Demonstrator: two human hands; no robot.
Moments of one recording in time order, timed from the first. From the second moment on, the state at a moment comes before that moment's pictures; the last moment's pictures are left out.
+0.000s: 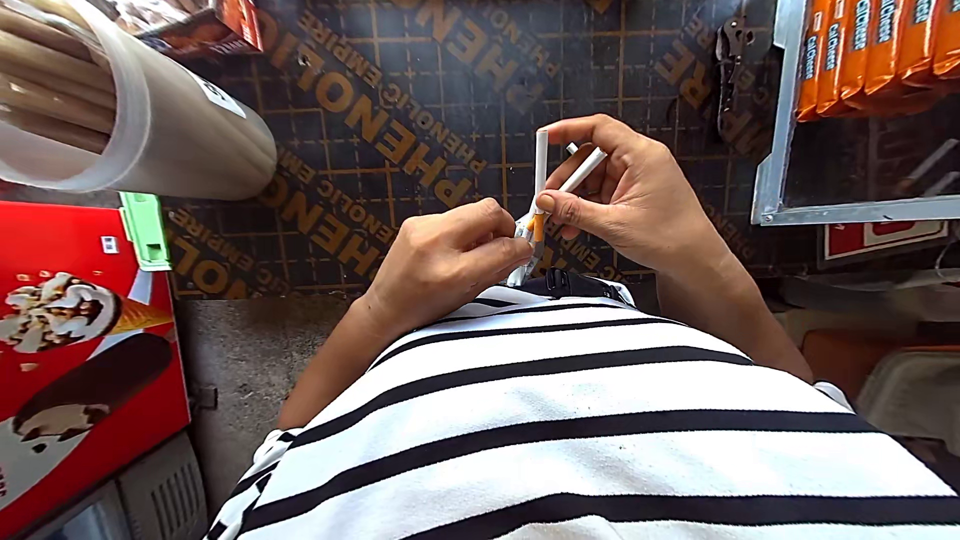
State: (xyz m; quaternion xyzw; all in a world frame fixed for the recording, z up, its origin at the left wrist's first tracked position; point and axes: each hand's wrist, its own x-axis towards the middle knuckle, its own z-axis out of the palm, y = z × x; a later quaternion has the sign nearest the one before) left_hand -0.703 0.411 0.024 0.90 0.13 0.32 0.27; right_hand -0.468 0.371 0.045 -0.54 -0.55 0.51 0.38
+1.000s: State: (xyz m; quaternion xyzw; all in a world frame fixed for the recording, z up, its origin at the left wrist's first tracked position) left_hand -0.717 0.406 0.014 0.88 0.09 0.36 0.30; right_hand -0.421 0.365 0.056 -0.65 -0.69 0.23 0.22
